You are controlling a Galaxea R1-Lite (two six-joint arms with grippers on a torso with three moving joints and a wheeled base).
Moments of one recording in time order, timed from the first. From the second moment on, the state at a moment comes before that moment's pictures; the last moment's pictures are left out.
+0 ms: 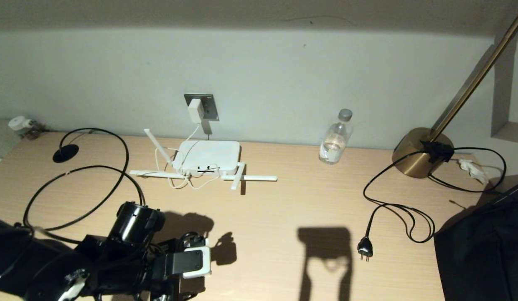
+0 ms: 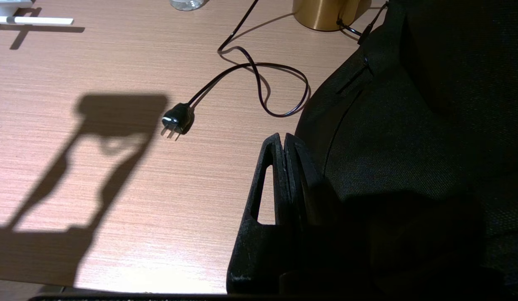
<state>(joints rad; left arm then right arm) -0.38 1.74 -0.53 -0.30 -0.13 1.10 0.00 0.00 0.00 0.00 0.00 0.01</state>
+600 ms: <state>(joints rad) -0.35 1.80 -0.55 -0.29 -0.13 1.13 0.00 0.00 0.00 0.00 0.00 0.01</state>
